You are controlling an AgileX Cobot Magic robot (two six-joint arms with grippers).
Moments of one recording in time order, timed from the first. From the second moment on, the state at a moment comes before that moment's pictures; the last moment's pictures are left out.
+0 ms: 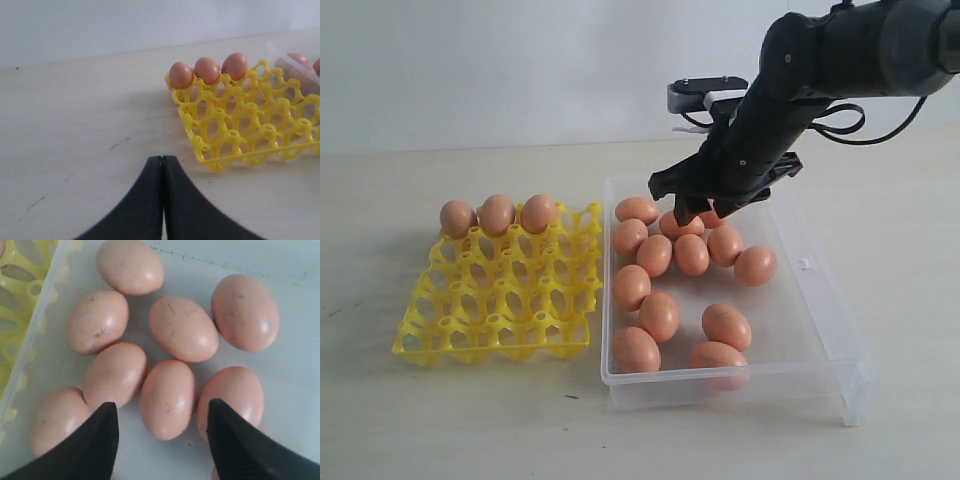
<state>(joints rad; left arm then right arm) -0.06 0.01 0.00 -0.17 0.37 0.21 0.41 2.02 -1.48 0.18 0.72 -0.05</state>
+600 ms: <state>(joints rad) -0.06 0.01 0.00 -0.17 0.37 0.21 0.41 2.17 -1.54 0.20 0.71 -0.12</state>
